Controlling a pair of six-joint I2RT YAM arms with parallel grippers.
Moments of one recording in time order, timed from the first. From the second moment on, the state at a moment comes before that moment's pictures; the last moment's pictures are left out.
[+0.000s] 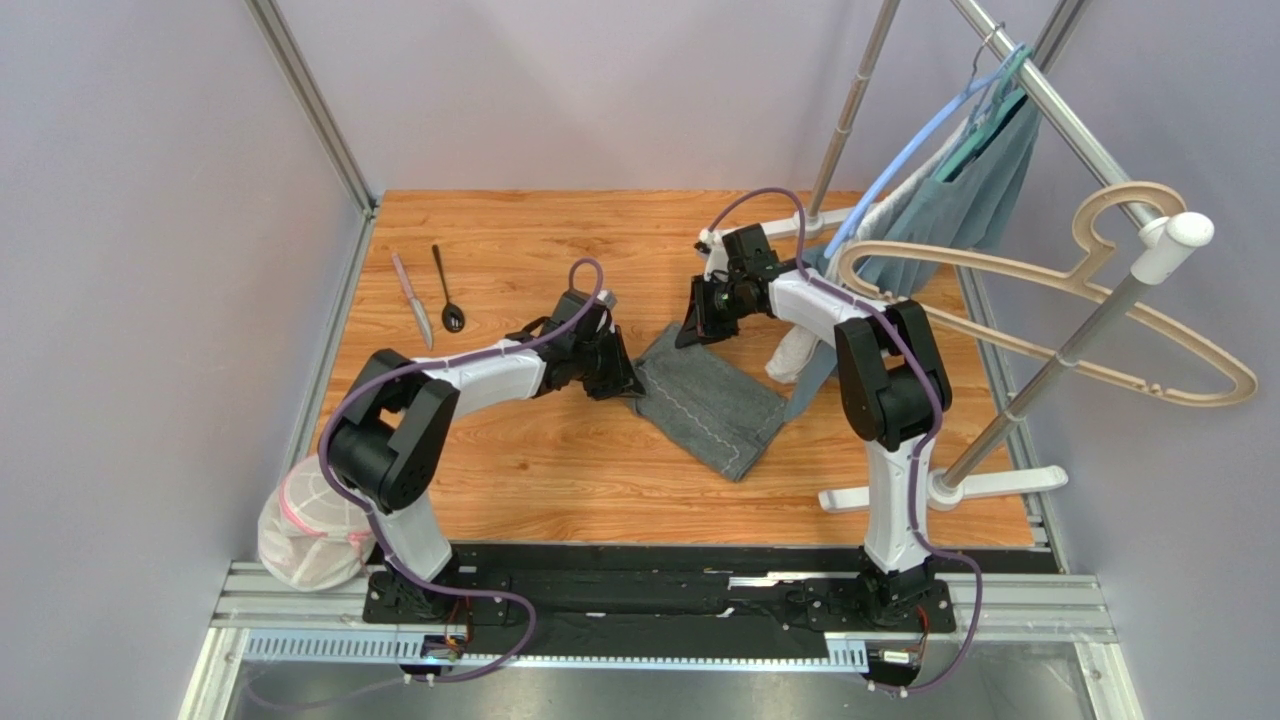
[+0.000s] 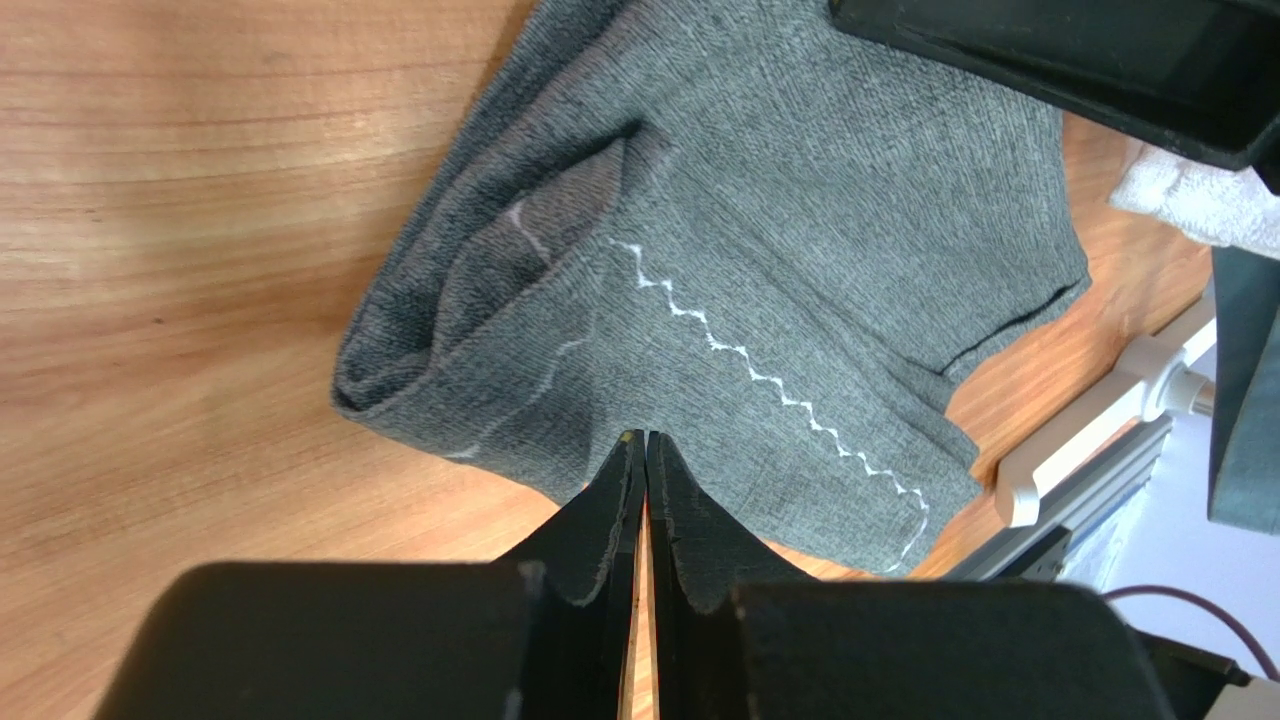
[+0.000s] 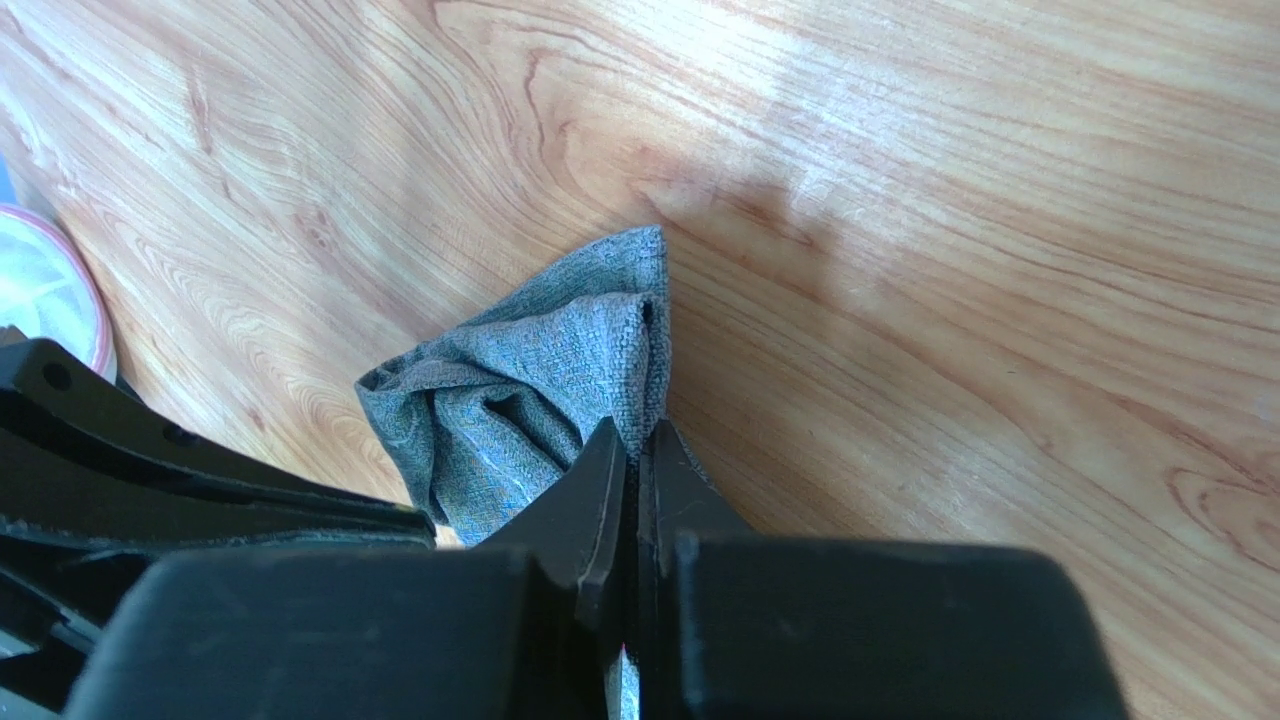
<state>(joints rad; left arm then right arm) -0.56 1.74 0.99 -0.10 0.28 -0.75 0.37 2.10 1.52 -0.41 -0.52 0.34</state>
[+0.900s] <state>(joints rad) -0.52 1.90 1.08 -0.07 0.27 -0.76 0.72 1.94 1.39 -0.35 0.15 0.32</state>
